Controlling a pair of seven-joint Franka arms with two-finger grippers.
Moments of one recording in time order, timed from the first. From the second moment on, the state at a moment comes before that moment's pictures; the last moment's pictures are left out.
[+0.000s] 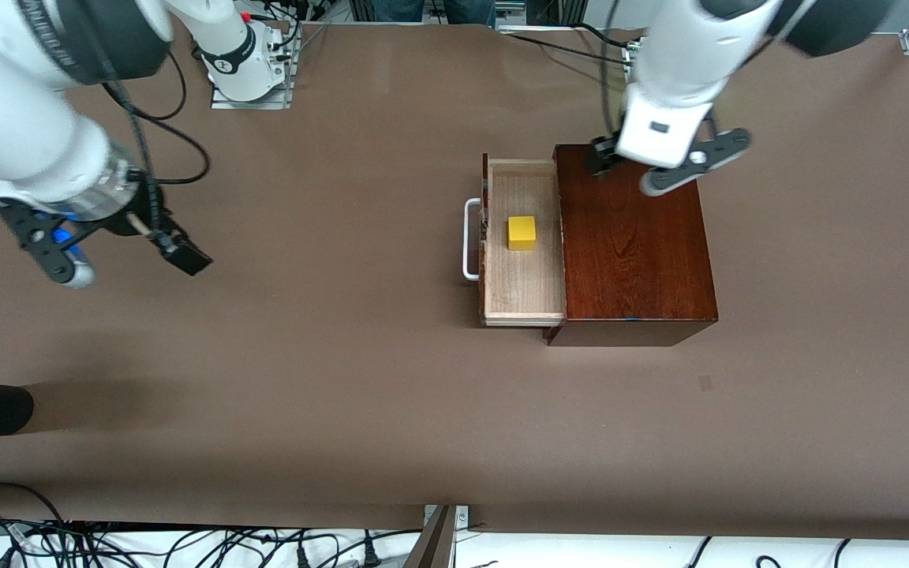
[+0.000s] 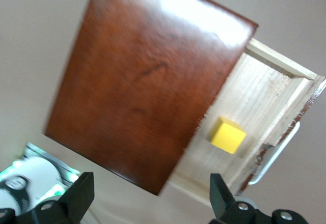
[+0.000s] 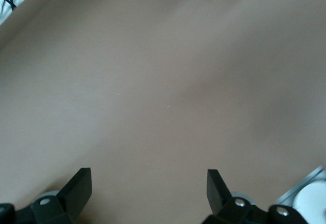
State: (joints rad) left arm -0.51 0.16 -0.06 -1.51 -0.03 1.49 -1.09; right arm 0.24 0.29 -0.01 -1.28 0.00 1.50 0.94
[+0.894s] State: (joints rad) left arm -0.71 0.49 -0.14 -1.40 -0.04 1.80 -1.75; right arm 0.00 0.13 -0.04 -1.53 0.01 1.48 0.02
